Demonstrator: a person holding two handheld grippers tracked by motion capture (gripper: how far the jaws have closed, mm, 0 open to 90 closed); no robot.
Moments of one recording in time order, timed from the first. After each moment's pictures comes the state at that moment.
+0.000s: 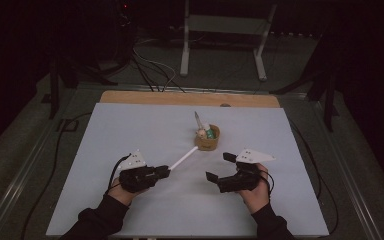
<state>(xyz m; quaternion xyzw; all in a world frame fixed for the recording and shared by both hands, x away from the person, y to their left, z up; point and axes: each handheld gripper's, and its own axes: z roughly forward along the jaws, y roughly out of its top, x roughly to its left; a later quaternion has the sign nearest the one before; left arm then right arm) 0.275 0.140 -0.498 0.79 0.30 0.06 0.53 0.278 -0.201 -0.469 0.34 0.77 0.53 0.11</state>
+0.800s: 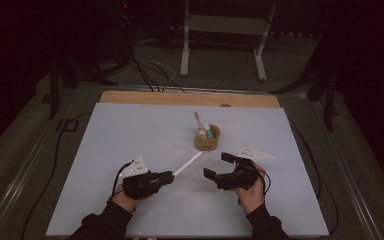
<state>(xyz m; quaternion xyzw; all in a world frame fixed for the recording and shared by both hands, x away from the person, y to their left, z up) 0.265 0.133 -0.509 0.78 0.29 0.05 0.56 0.282 -0.194 -0.469 0.38 0.74 0.55 0.06</state>
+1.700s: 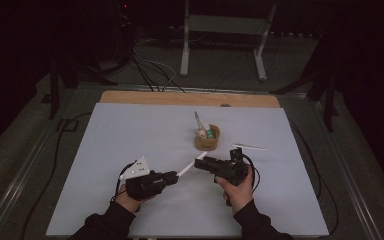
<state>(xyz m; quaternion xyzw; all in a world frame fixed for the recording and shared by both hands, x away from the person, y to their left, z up) 0.262 0.124 -0.506 0.77 0.26 0.04 0.58 0.300 -0.178 -0.475 0.48 0.66 0.57 -0.12</state>
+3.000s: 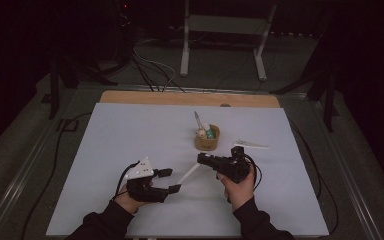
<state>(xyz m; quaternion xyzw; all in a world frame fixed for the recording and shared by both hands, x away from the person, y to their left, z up) 0.260 0.120 -0.500 0.80 0.26 0.05 0.54 0.296 -0.177 -0.458 0.44 0.69 0.58 -0.05</state>
